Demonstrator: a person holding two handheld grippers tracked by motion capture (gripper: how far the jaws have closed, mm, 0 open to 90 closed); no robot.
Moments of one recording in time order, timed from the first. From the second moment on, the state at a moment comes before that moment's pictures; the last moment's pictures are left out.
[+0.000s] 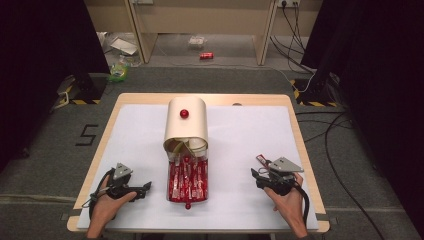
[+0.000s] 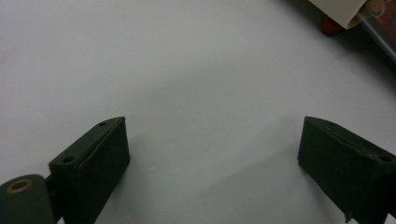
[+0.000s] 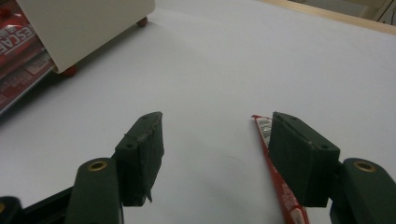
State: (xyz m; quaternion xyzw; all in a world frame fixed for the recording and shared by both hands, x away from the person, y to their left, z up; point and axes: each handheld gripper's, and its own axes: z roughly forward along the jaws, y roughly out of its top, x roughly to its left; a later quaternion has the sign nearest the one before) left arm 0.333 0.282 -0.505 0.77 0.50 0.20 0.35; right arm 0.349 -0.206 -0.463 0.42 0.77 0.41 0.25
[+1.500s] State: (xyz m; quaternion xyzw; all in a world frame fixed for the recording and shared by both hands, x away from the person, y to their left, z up) left arm 0.333 0.282 -0.505 0.77 0.50 0.20 0.35; right arm 0.311 -0.136 -0.468 0.33 0.82 0.44 0.17
